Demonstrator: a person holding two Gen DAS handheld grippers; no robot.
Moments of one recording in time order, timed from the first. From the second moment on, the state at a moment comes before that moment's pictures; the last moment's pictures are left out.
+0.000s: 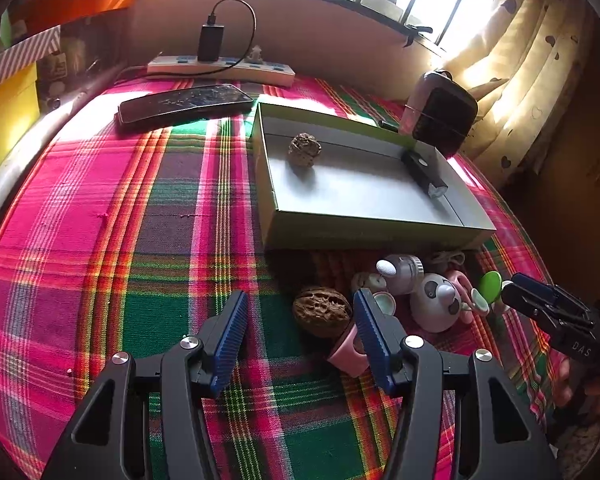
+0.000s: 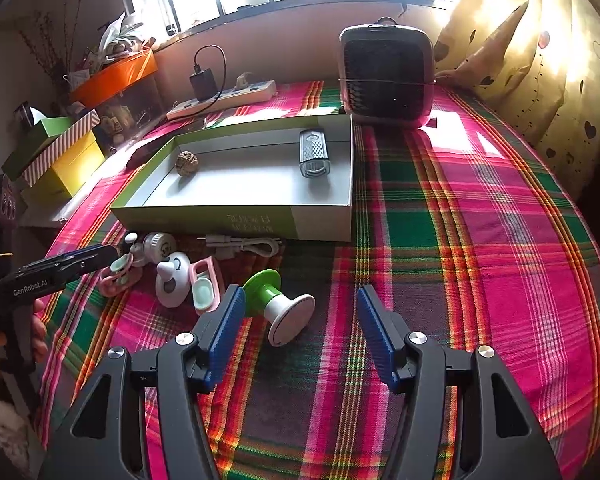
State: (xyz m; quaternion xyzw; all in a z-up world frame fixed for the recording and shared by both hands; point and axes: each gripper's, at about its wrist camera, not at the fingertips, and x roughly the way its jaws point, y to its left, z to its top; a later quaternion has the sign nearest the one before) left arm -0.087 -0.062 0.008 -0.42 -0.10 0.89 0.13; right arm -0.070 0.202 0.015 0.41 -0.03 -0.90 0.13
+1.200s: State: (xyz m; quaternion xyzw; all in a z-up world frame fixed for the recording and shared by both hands) left arm -0.093 -0.051 0.007 -0.42 -0.02 0.90 0.07; right arm -0.076 0.181 0.006 0.43 -0.01 -0.90 0.11
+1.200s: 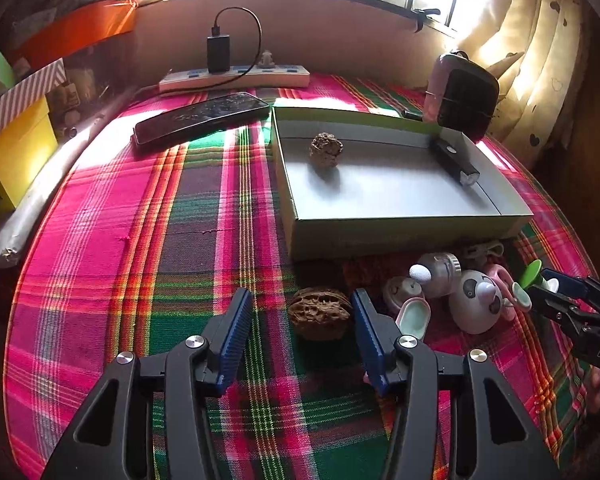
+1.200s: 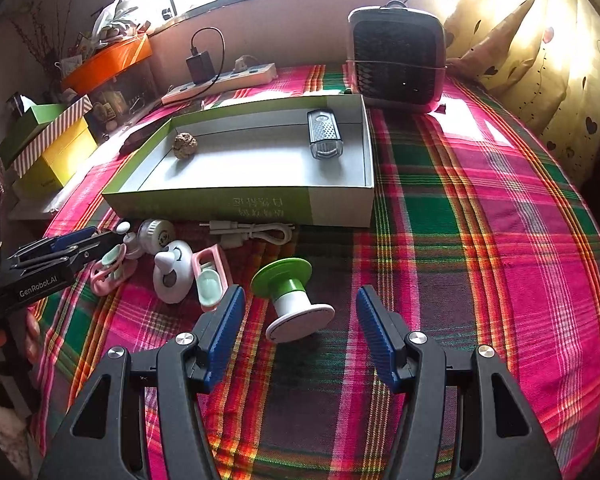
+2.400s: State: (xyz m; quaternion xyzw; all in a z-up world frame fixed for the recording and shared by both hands) left arm -0.093 -0.051 0.007 -0.42 -0.03 0.90 0.07; right arm -0.081 0.182 0.002 0.43 0.00 -0.89 0.12
